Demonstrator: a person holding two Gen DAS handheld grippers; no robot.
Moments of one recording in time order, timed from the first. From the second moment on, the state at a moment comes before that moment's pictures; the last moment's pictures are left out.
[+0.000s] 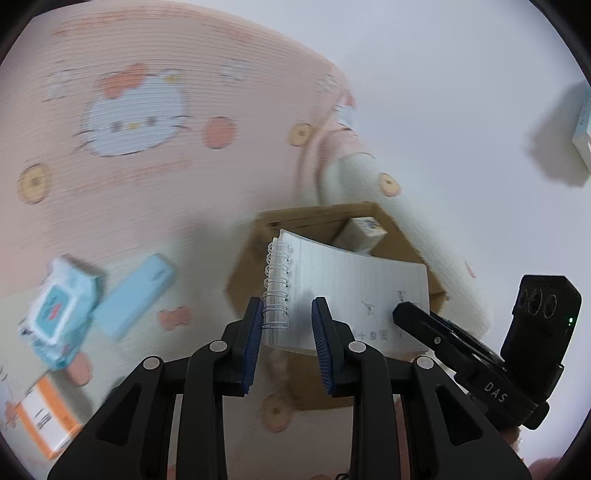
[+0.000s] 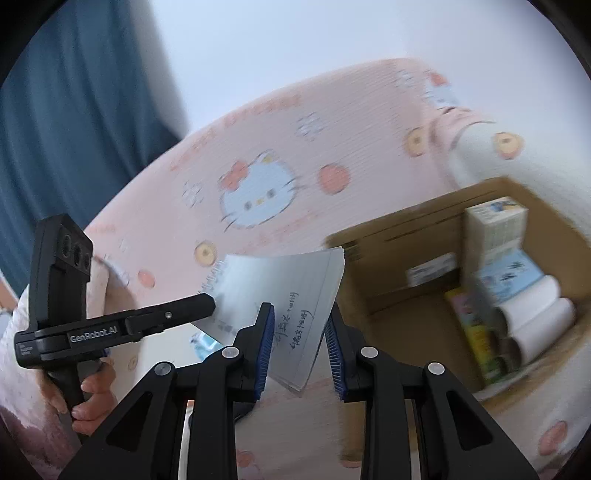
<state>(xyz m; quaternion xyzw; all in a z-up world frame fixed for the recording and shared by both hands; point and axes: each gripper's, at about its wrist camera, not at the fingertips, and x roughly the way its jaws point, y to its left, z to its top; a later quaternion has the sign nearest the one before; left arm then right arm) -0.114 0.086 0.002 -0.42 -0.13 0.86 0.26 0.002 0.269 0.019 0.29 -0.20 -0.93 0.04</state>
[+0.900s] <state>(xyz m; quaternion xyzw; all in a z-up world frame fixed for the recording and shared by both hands) -0.247 0.324 -0.037 -0.55 -0.08 0.74 0.37 0.012 0.461 0.003 0.33 -0.29 -0.88 -0.20</state>
